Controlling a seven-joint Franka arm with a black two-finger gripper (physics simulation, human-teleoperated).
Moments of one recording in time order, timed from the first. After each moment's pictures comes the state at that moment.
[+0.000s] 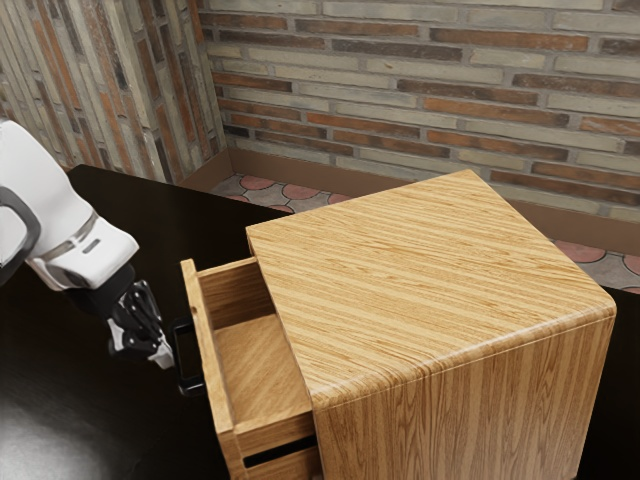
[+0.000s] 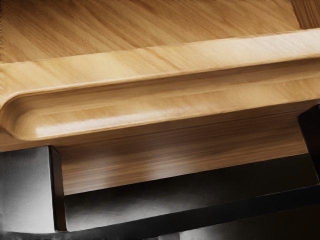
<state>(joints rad) -0.04 -0.87 -0.14 -2.68 -0.44 1.96 0.92</state>
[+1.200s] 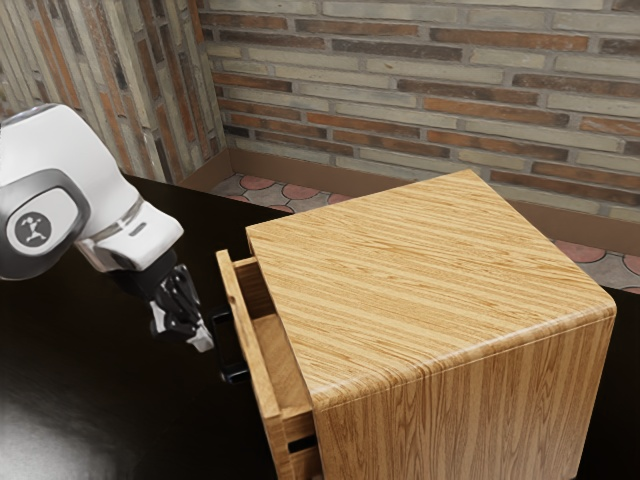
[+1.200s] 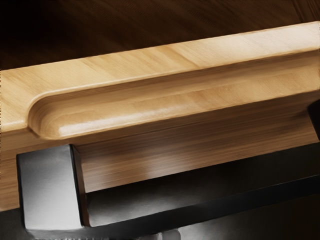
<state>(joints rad) -0.08 -0.69 -0.17 -2.57 -0.44 2.04 0.92</state>
